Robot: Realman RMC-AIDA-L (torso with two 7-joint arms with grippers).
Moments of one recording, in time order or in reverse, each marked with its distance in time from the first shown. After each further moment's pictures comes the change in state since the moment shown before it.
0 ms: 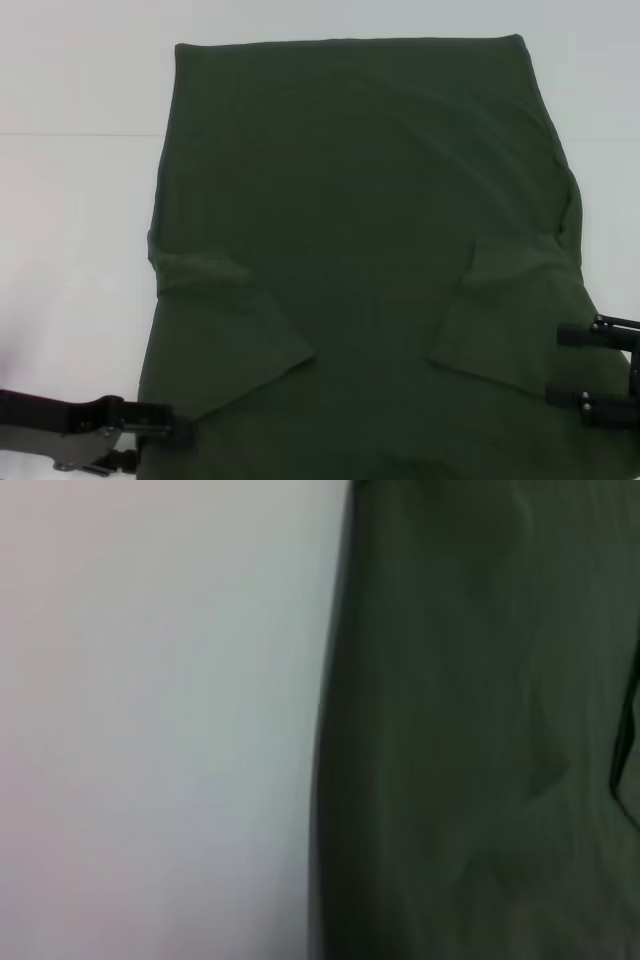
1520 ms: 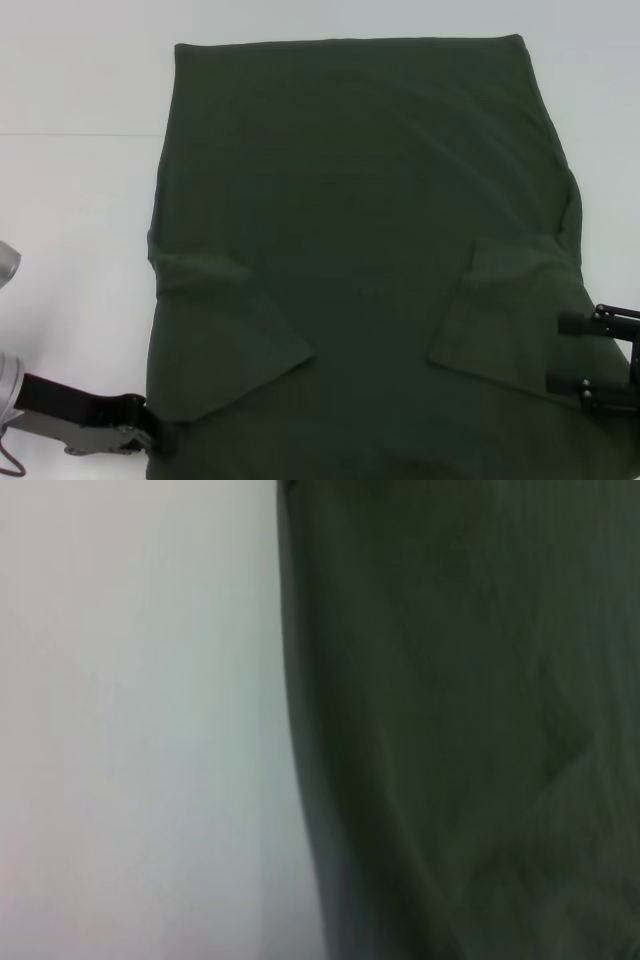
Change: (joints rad) left arm -0.035 -0.018 0.148 0.053 0.005 -0.029 -0.006; right arm 0.011 0.002 0.024 0.000 0.003 -0.005 0.019
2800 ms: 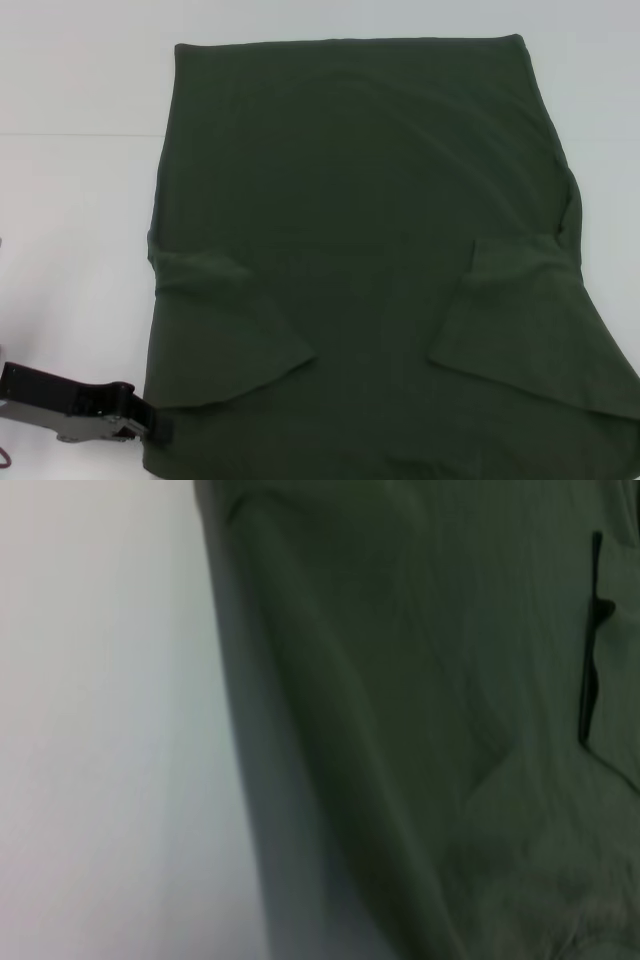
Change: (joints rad) left arm 0.005 0.013 -0.037 0.045 -0.035 0.081 0.045; right arm 0.101 -0.142 -0.061 -0.156 -0.504 0.038 1.150
